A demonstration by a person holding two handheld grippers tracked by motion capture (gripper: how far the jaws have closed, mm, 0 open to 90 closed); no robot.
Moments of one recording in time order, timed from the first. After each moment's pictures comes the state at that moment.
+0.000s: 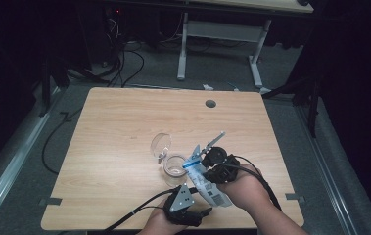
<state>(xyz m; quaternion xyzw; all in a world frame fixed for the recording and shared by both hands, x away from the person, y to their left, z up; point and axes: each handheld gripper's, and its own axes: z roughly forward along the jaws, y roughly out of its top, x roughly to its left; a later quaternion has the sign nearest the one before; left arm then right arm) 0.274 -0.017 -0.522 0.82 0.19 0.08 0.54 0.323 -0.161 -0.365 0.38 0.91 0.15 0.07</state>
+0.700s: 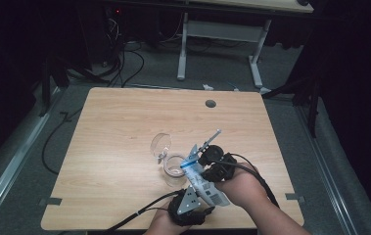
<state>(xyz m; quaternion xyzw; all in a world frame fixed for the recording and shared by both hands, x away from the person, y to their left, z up) 0.268 -0.029 -0.523 0.83 0.18 0.09 0.52 0.327 -0.155 -0.363 0.38 0.92 0.14 0.06</state>
